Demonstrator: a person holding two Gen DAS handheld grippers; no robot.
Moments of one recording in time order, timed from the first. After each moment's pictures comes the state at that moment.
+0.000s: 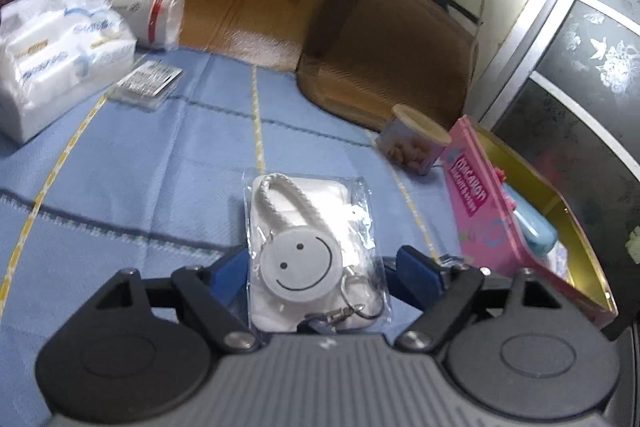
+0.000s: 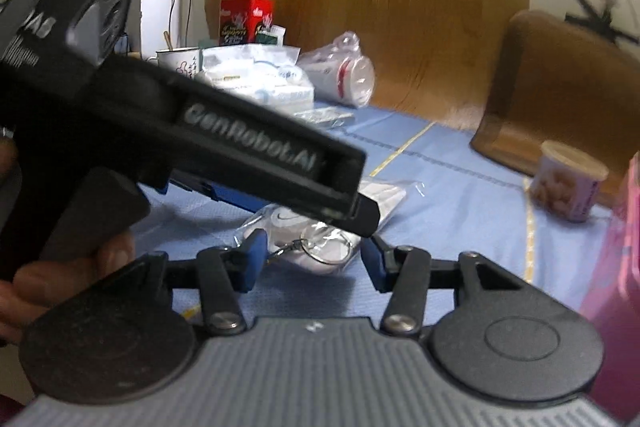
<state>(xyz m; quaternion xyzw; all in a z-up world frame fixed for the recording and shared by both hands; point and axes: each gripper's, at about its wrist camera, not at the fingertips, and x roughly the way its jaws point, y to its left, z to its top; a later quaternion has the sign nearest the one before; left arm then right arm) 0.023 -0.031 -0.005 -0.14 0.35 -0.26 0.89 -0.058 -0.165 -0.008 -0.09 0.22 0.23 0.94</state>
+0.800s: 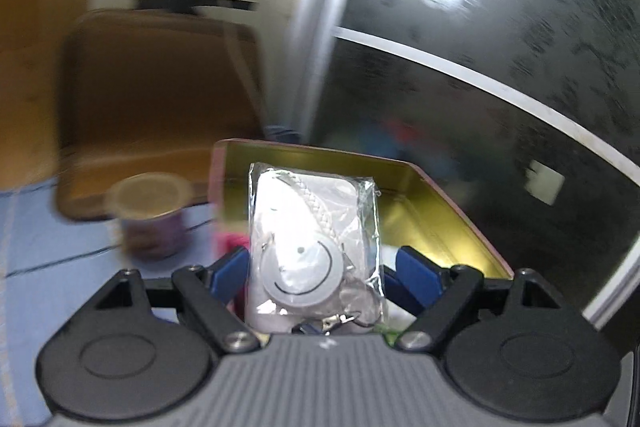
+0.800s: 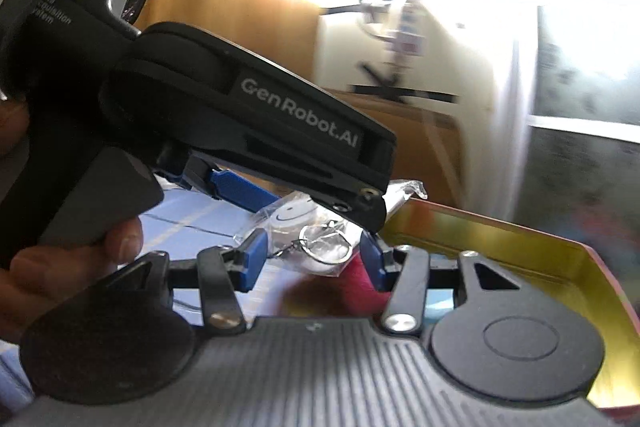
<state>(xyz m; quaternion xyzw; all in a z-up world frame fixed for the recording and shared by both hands) 0.013 -0.246 0.072 0.01 0.28 -0.45 0.85 -0.082 -0.305 0.039 -0.06 0.10 -0.02 0.99</state>
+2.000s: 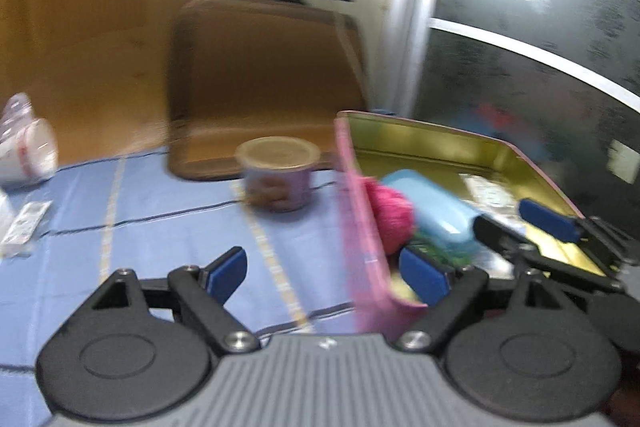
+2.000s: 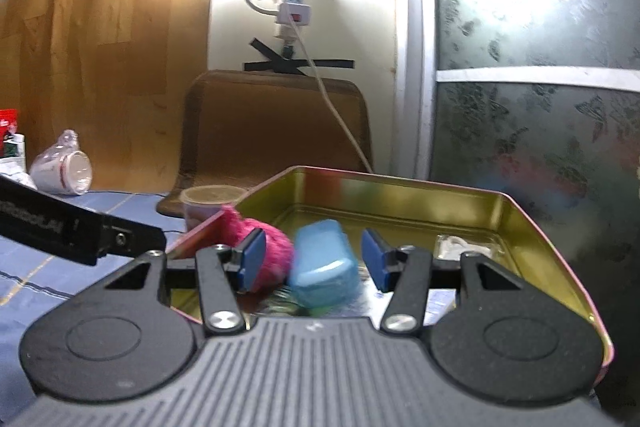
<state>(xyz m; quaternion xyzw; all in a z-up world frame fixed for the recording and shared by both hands) 0.007 -0.169 0.042 0.02 0.29 -0.31 0.91 -0.074 -0.337 0.028 -0.02 0.12 -0.10 0.99</state>
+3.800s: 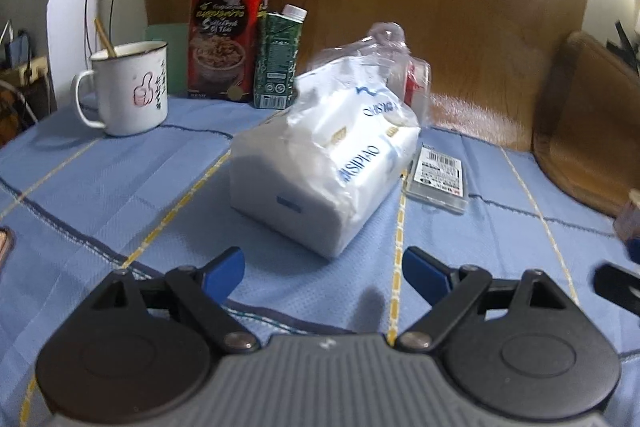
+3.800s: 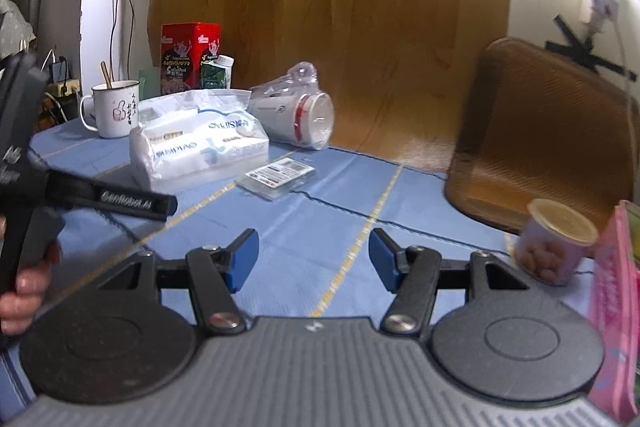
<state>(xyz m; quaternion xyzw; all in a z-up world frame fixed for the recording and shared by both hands) 0.080 0.099 -0.016 -0.09 0.31 0.01 0.95 0.048 -0.125 0.023 -0.07 0.23 0.16 0.96</state>
